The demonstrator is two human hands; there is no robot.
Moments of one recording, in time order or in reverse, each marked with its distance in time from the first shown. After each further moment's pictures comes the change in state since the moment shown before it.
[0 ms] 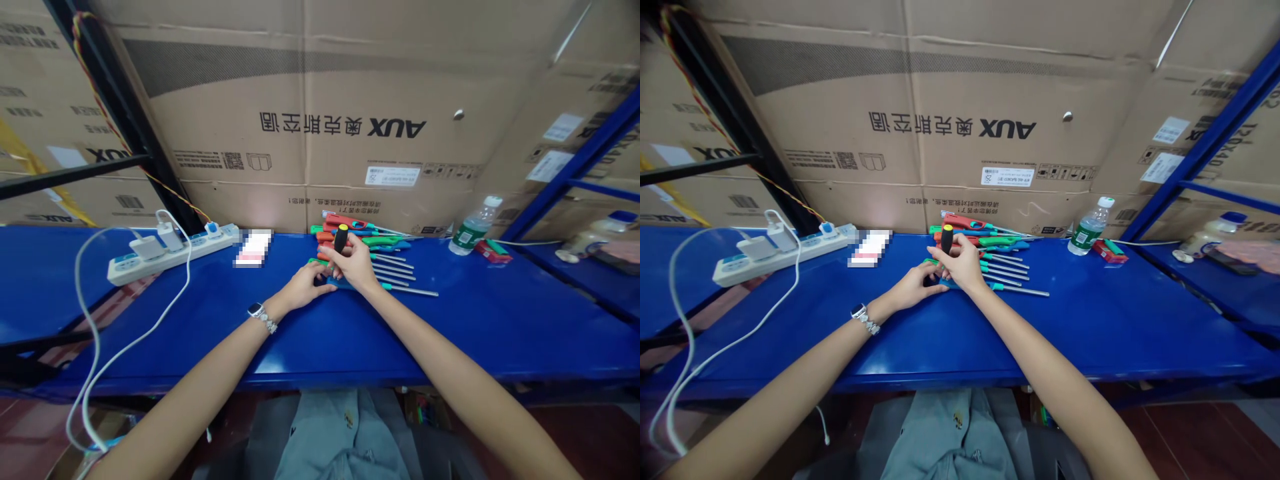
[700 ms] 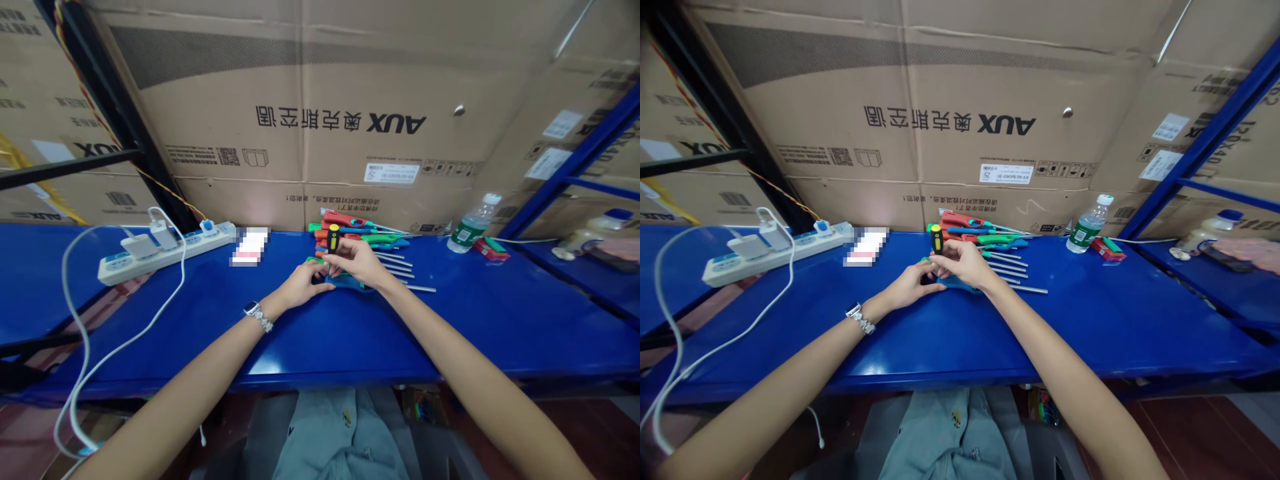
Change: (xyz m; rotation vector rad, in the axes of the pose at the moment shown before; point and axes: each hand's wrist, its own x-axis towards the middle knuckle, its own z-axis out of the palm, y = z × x) left_hand 0.000 0.007 -0.004 0.018 -0.021 0.029; right_hand 0.002 -0.010 -0.024 0.007 -0.328 0.006
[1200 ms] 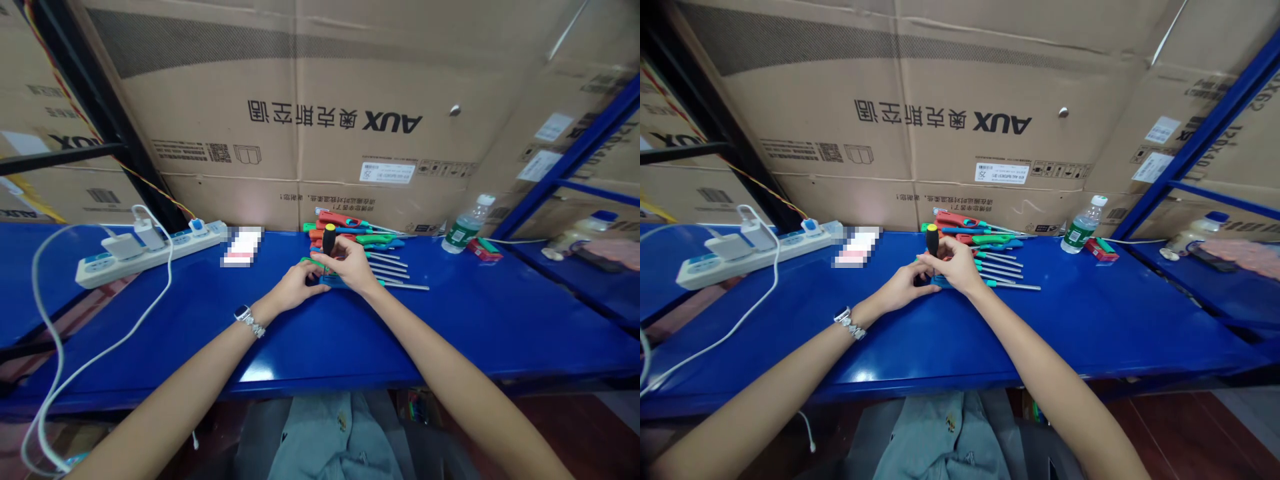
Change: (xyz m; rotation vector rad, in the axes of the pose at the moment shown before) left_hand -0.001 -0.005 0.003 -0.067 0.039 -0.065; right_hand 0.003 0.015 0.011 -0.195 0.262 -0.176
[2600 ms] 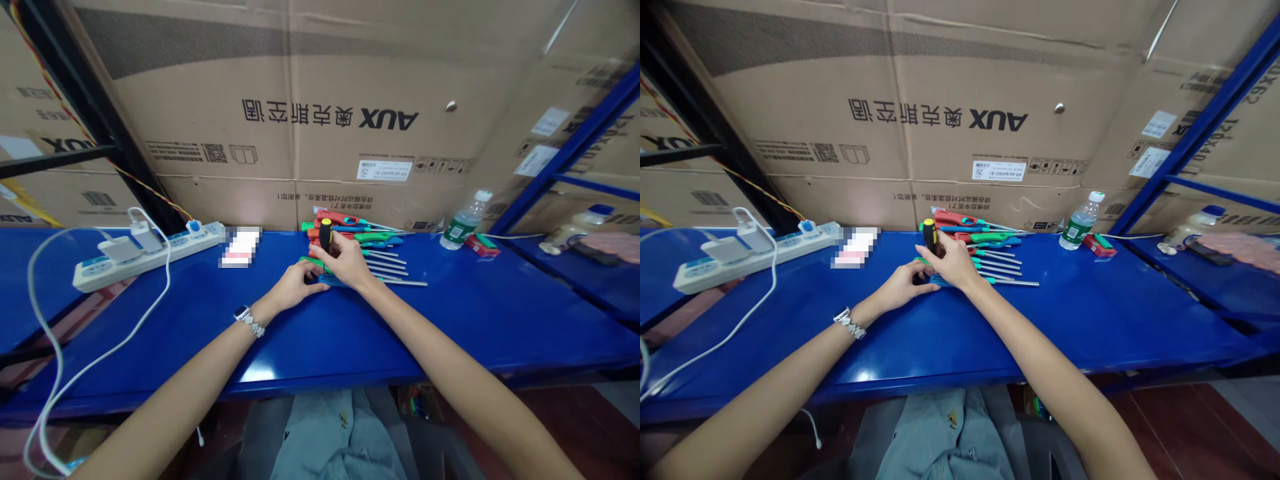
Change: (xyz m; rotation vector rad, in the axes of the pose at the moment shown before) left_hand 0.001 -0.003 0.001 -0.014 0.016 -0.036; right_hand 0.004 -0.001 0.001 -0.273 0.023 -0.161
